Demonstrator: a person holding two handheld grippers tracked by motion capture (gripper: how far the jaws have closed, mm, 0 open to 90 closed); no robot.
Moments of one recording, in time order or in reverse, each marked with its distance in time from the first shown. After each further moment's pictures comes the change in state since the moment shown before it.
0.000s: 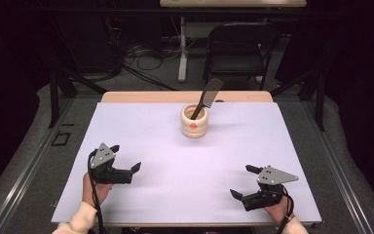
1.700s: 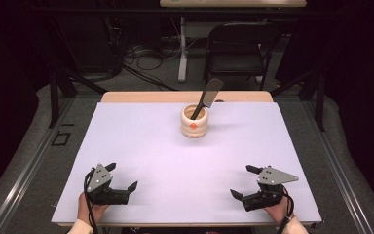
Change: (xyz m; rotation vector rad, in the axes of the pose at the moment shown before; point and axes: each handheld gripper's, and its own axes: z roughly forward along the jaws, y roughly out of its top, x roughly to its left) left arm -0.022 -0.041 -0.021 0.024 0.000 0.023; right arm 0.000 0.000 -0.001 0.010 -0.004 -0.003
